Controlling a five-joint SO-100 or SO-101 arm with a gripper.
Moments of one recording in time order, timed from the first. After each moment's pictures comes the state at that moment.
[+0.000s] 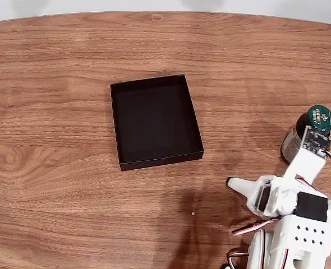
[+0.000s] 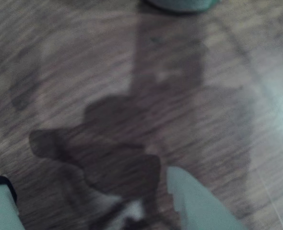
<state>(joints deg) 21.0 170.2 170.2 65.0 170.0</state>
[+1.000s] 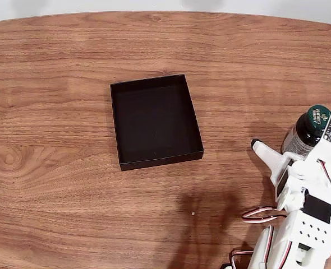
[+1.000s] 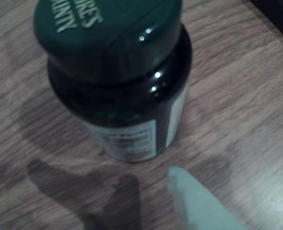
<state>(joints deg) 29.7 164.2 174.6 30.6 178.9</state>
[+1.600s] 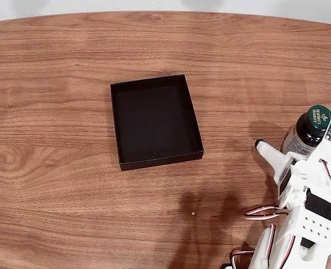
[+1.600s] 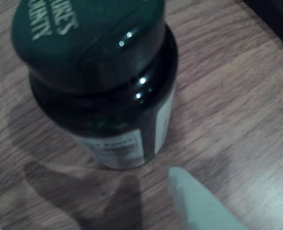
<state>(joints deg) 32.5 158.2 174.6 23.7 180.3</state>
